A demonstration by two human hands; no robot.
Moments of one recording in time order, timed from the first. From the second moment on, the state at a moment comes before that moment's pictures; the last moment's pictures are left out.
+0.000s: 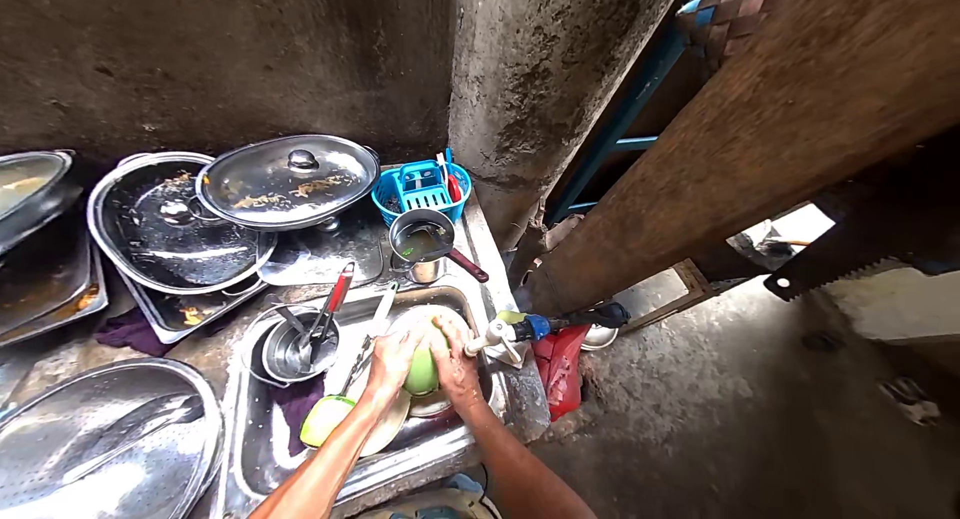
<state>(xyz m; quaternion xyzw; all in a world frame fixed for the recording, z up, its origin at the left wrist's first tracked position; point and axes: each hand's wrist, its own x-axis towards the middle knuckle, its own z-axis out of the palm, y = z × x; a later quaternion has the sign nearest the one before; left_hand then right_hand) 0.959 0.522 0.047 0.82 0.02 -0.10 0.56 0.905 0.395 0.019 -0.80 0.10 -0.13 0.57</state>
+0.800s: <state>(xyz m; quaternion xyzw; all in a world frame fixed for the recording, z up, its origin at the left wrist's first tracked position) 0.920 0.553 0.011 0.86 -0.41 0.04 0.31 0.873 0.333 0.024 -0.85 0.18 0.03 0.49</state>
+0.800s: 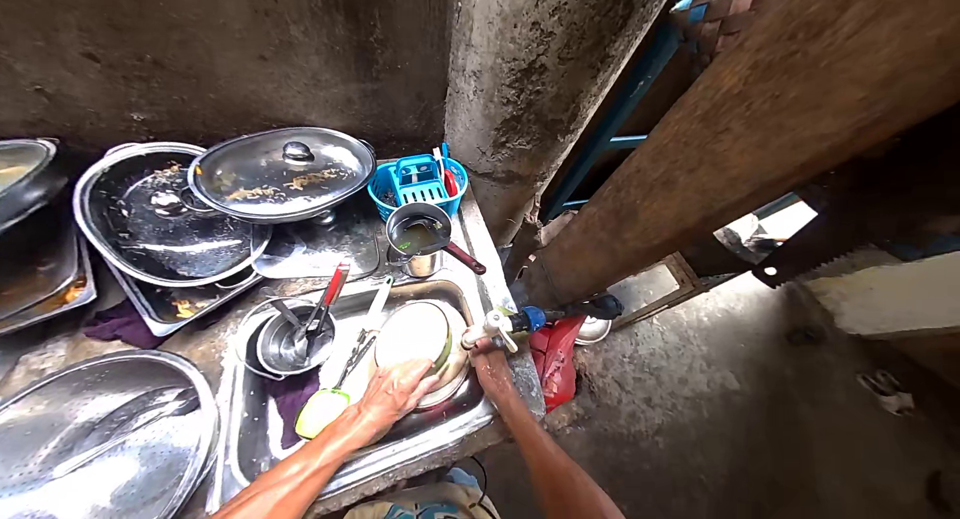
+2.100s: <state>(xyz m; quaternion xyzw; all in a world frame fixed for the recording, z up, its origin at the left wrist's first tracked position) 0.918 0.517 0.018 0.83 -0.52 -0.03 0.21 0.818 0.294 0.052 -0.88 0.24 -0.11 0.40</state>
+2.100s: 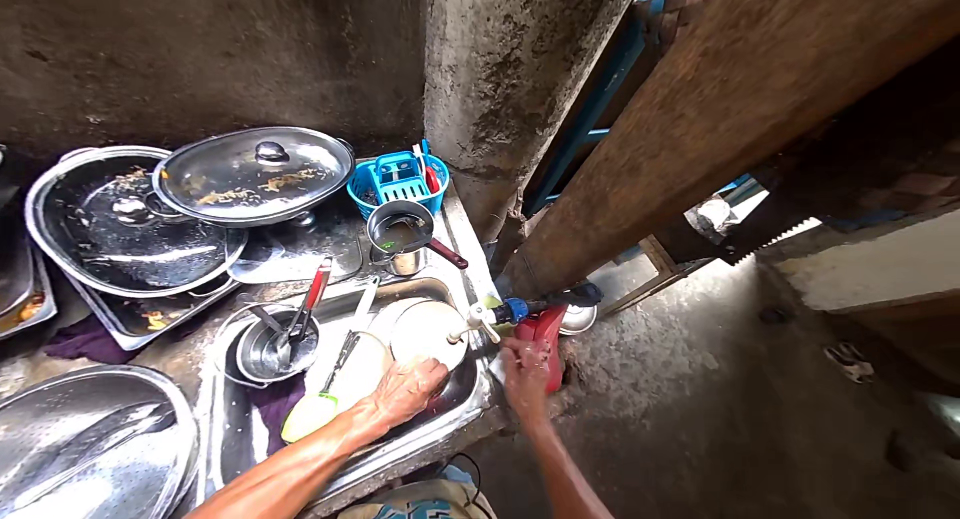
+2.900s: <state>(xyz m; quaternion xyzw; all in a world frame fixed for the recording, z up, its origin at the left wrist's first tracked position) 0.973 0.483 0.043 0.83 -0.37 -0.41 0.06 0.881 0.365 0.016 -0.52 0.37 0.00 0.77</state>
